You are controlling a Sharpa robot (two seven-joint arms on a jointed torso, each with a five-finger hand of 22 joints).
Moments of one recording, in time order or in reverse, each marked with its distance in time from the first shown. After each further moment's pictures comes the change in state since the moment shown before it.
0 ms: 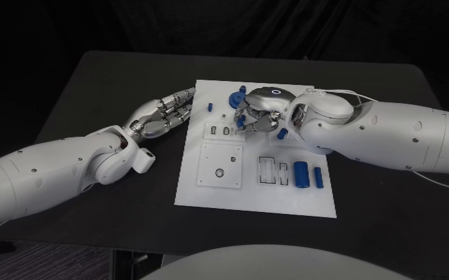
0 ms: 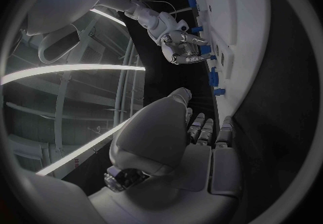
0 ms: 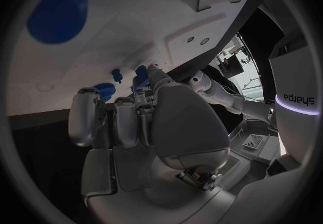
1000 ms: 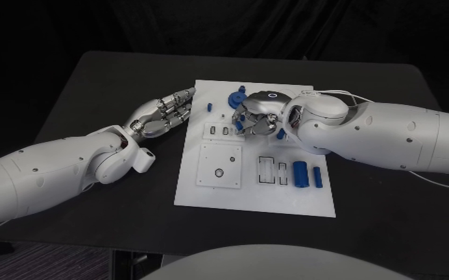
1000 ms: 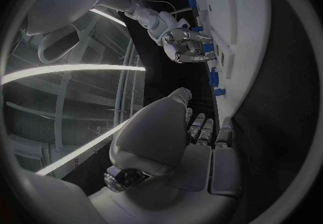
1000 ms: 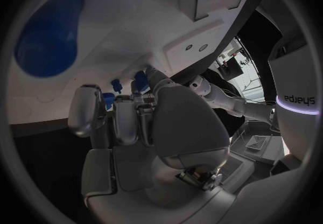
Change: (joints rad) left arm 0.000 0.010 0.000 -0.014 0.000 0.006 0.000; left_hand 0.000 0.000 0.000 0.000 0.000 0.000 0.000 0.000 0.000 -0.004 0.004 0.000 0.000 0.000 0.000 0.000 0.000 0.000 0.000 0.000 0.000 0.000; right arm -0.009 0.014 0.002 -0.016 0.000 0.056 -0.005; right_hand -0.025 -0.025 -0.017 0.006 -0.024 -0.182 0.025 -0.110 0.048 0.002 0.012 -0.012 0.000 0.002 0.009 -0.054 0.000 0.016 -0.030 0.012 -0.081 0.000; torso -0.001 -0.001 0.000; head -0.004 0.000
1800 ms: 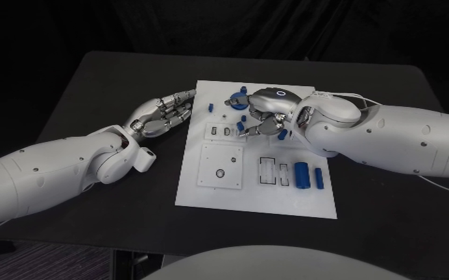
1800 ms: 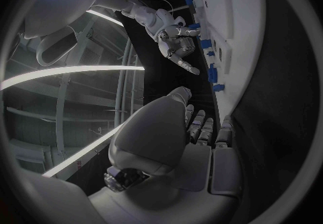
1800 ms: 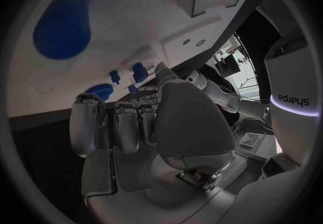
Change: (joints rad) left arm 0.000 -0.010 0.000 0.009 0.000 -0.044 0.000; left_hand -0.016 -0.016 0.007 0.007 -0.004 0.078 0.038 0.017 0.009 0.041 -0.023 0.048 0.007 0.011 -0.011 0.000 0.003 0.000 0.015 -0.004 0.010 0.006; right arm 0.002 -0.046 0.000 0.031 0.000 -0.111 0.071; right_hand 0.001 -0.116 -0.037 0.177 -0.093 -0.398 -0.051 -0.052 -0.220 -0.003 -0.036 0.014 0.001 -0.001 -0.026 0.194 0.000 -0.017 0.048 -0.031 0.190 0.000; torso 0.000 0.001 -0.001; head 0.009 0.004
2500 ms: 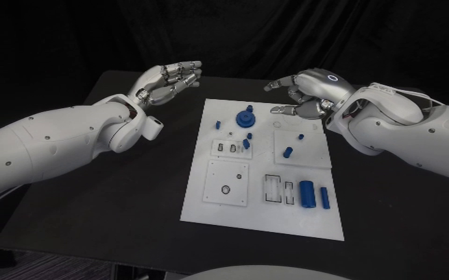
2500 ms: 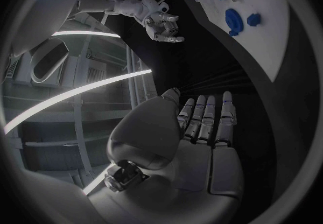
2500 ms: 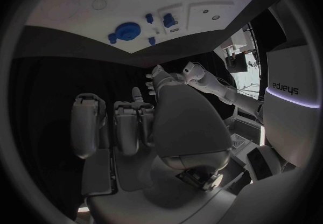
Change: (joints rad) left arm 0.189 0.071 0.000 -0.101 -0.026 -0.123 -0.002; left_hand -0.212 0.057 -0.086 0.053 -0.336 0.146 0.033 0.014 0.009 0.248 0.047 0.329 0.048 0.486 0.030 0.160 0.147 0.016 0.413 0.009 0.249 0.102; right arm 0.114 -0.162 -0.003 0.027 0.011 -0.174 0.084; right_hand 0.006 0.094 0.016 -0.015 0.000 0.274 0.010 0.048 0.034 0.000 0.000 0.000 0.000 0.000 0.000 0.000 0.000 0.000 0.000 0.000 0.010 0.000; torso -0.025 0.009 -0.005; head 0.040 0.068
